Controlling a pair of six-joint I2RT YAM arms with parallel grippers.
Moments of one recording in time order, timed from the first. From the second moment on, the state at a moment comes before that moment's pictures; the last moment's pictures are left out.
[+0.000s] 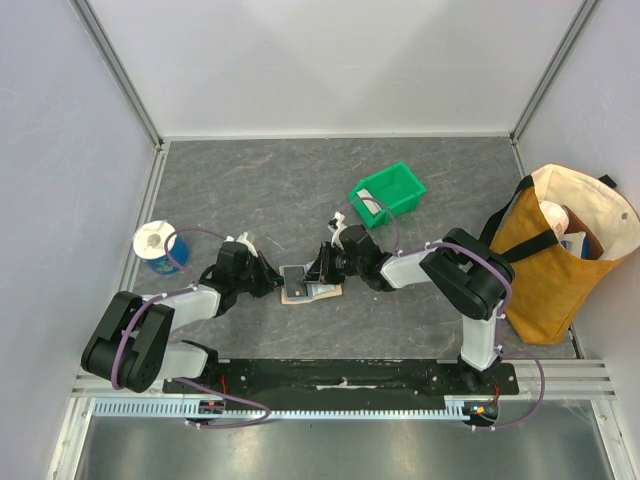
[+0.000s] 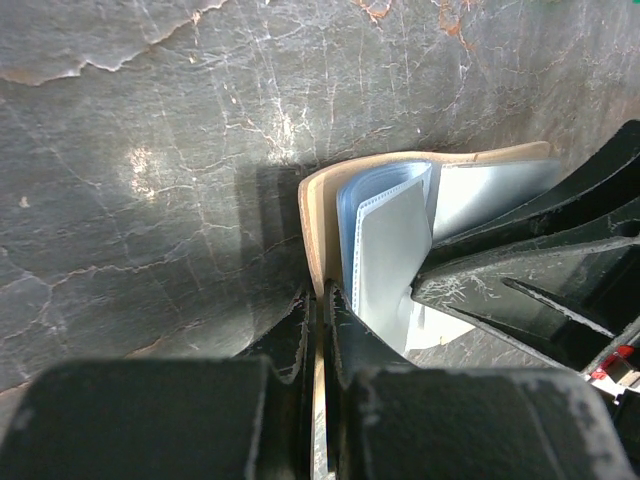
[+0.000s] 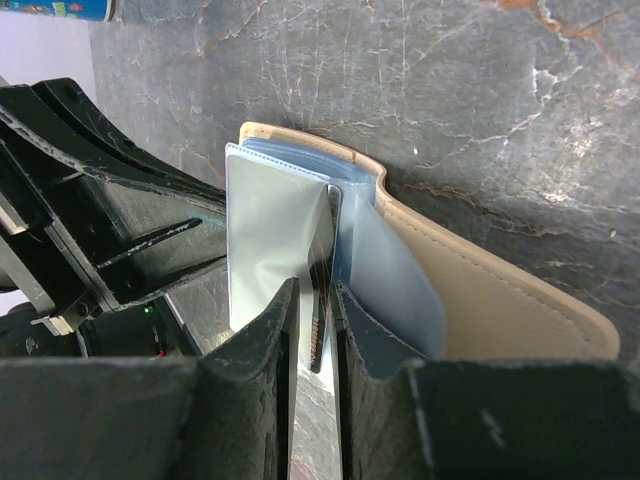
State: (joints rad) left arm -0.34 1.32 0.32 0.25 0.30 -0.80; right arm 0.79 1.91 0.84 0.49 -0.37 0.89
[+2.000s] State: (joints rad) left arm -0.34 1.47 0.50 0.17 0.35 -0.78; right arm 0.30 2.15 1.68 -0.44 -0.32 0.14
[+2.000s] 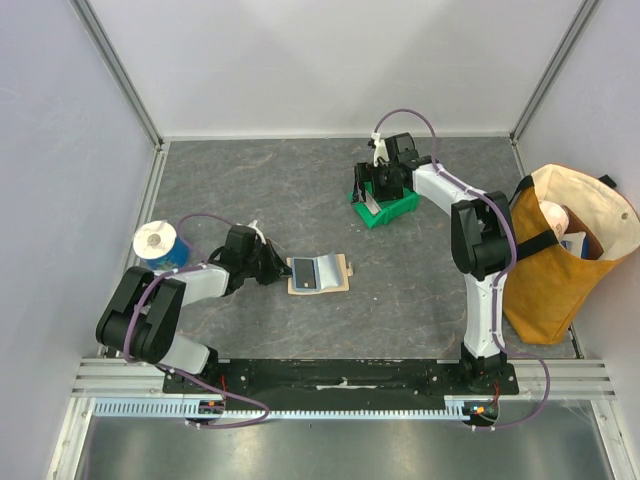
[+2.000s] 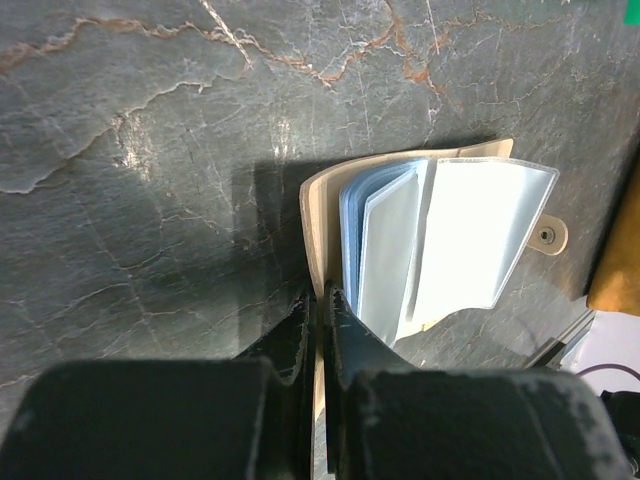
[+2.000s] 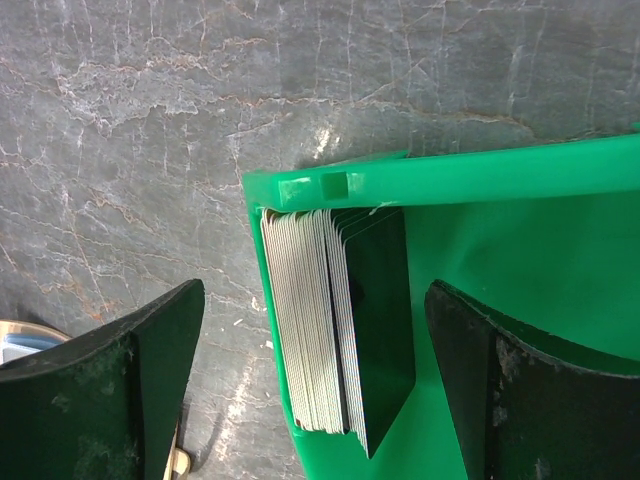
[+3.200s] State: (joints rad) left arm -0.34 1.48 0.50 0.17 0.35 -0.78; right arm 0.30 2.16 1.69 -0.47 -0.41 0.13
